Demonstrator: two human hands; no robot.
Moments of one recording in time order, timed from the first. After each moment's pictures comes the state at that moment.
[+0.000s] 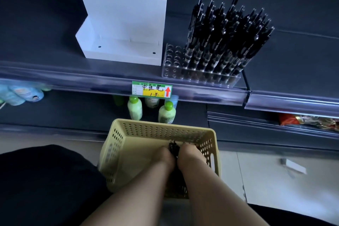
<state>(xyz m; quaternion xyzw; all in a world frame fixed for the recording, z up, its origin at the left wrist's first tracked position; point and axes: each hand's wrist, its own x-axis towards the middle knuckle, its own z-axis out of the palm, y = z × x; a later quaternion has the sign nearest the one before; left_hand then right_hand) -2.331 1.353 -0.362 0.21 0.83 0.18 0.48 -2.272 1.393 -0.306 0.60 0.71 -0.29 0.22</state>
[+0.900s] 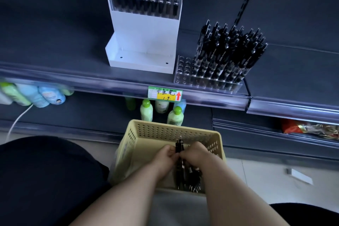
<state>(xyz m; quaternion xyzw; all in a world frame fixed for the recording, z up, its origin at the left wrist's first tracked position) -2.354 1.315 -0.337 0.23 0.71 0.40 0.53 -2.270 1.392 -0.287 0.60 0.67 -0.42 0.15</state>
